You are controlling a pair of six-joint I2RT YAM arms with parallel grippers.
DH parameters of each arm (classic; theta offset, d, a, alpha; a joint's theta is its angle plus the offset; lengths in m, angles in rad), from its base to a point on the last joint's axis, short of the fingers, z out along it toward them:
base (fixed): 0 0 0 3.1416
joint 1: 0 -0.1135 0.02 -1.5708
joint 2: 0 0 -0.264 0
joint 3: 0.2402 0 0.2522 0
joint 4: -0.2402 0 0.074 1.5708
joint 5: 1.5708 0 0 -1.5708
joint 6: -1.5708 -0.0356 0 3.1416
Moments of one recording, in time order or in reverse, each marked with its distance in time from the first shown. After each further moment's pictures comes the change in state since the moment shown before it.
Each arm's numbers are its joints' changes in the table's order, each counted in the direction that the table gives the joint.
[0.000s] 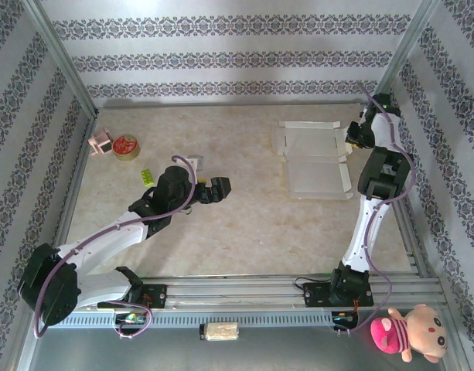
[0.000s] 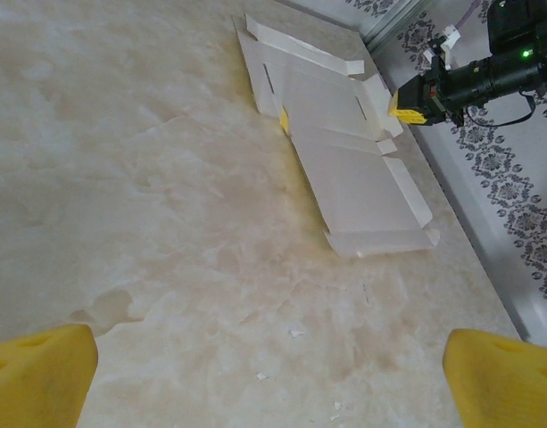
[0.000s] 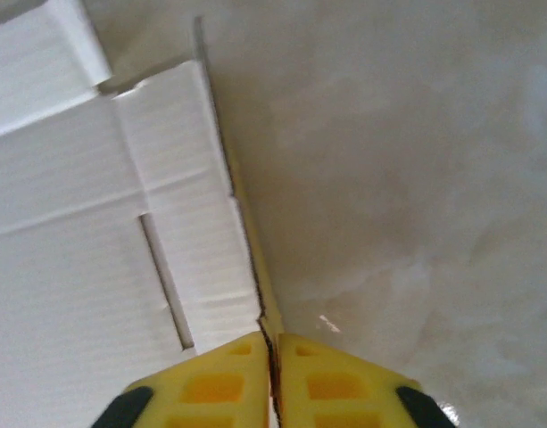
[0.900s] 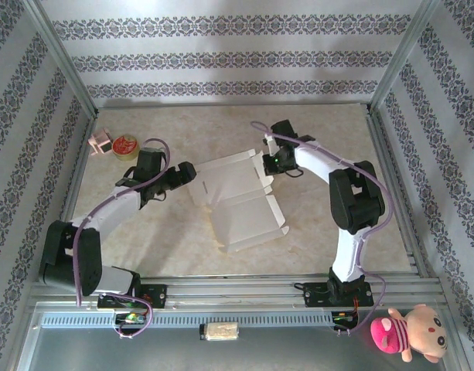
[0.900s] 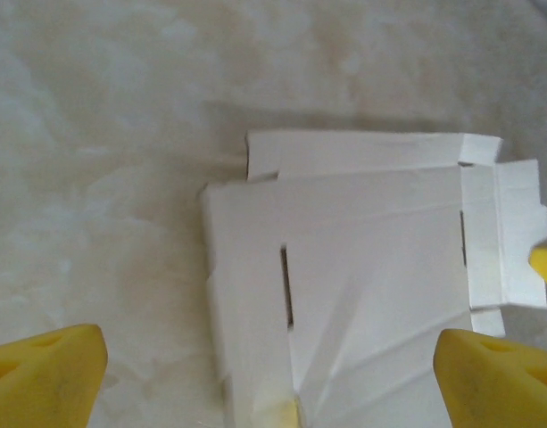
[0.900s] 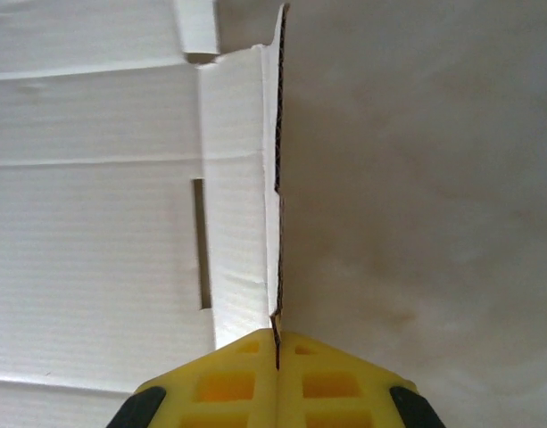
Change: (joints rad) left arm -0.419 -0.241 0.123 -0.248 0.121 0.008; right arm -0.661 0.563 -0.892 0.435 0.038 -0.009
